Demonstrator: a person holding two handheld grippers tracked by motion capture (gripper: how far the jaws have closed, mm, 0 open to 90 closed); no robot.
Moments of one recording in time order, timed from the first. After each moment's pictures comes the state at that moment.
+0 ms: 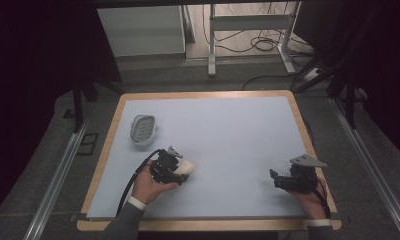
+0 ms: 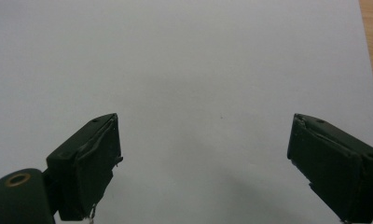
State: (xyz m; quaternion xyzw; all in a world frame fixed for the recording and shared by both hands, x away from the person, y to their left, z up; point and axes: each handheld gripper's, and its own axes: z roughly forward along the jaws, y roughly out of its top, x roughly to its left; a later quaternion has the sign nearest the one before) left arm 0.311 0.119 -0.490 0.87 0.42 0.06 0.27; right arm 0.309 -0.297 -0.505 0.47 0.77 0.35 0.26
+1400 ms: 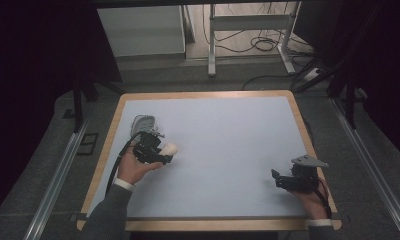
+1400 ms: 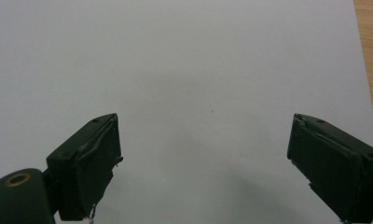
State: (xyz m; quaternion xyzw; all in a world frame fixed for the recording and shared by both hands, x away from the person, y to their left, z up) left arm 0.354 0.172 -0.468 0.84 0.47 0.07 0.27; right arm 0.310 -0.302 -0.507 0.48 0.76 0.35 0.26
